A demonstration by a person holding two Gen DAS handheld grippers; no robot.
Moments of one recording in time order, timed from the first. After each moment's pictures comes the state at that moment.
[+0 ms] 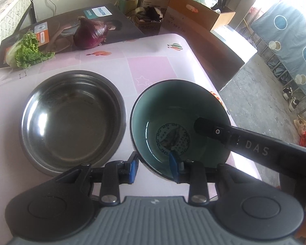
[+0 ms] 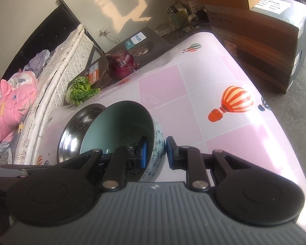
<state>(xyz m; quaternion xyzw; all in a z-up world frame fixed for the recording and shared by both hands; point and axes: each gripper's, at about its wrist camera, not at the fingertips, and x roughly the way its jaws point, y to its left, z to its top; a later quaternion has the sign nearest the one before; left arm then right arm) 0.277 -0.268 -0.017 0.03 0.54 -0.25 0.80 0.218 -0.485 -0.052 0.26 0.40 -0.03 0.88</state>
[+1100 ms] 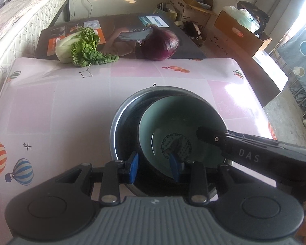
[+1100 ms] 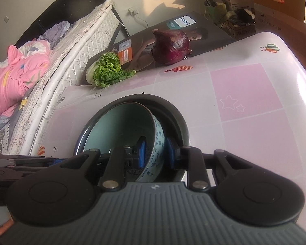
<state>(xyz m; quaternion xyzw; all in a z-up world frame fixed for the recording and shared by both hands) 0.341 -0.160 -0.036 0.00 0.52 -0.19 0.83 0.329 -0.372 -0.081 0.19 0.42 0.04 0.89</state>
